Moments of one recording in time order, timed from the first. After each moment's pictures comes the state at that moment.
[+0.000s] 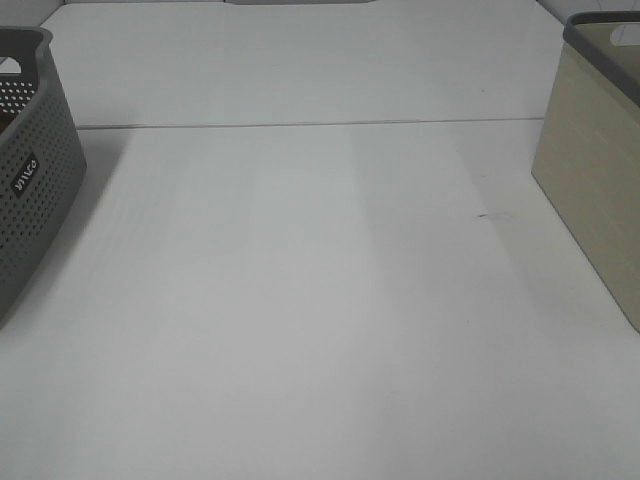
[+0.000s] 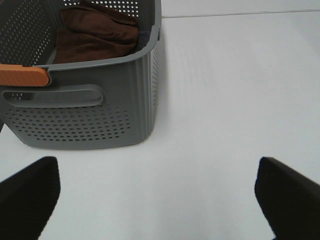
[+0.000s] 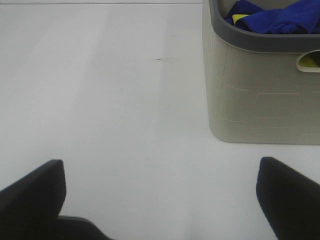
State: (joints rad) left arm 0.05 0.00 -0.50 -0.08 1.05 0.07; right arm 0.19 0.00 -0.50 0.02 1.06 0.05
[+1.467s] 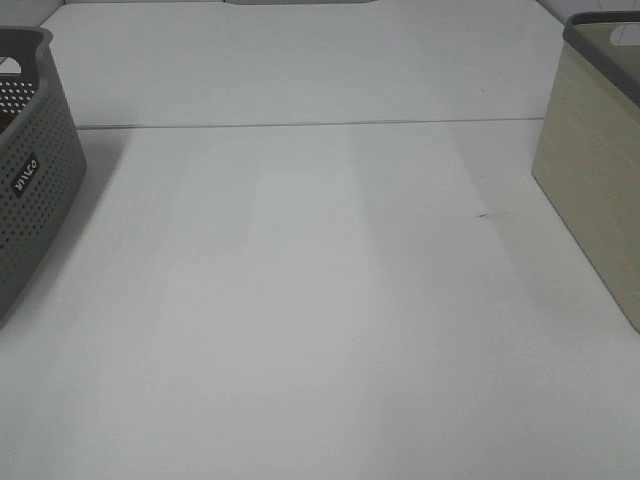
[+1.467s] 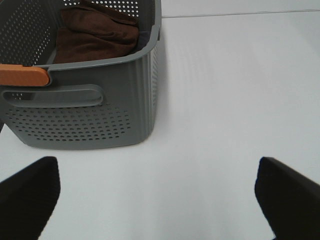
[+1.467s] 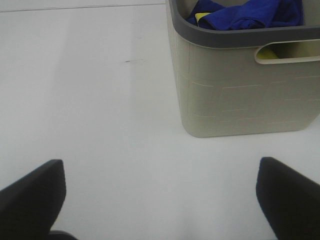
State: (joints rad) left arm 0.05 0.00 -0.50 -0.08 1.05 0.07; right arm 0.07 0.00 -0.50 0.00 1.06 0.04
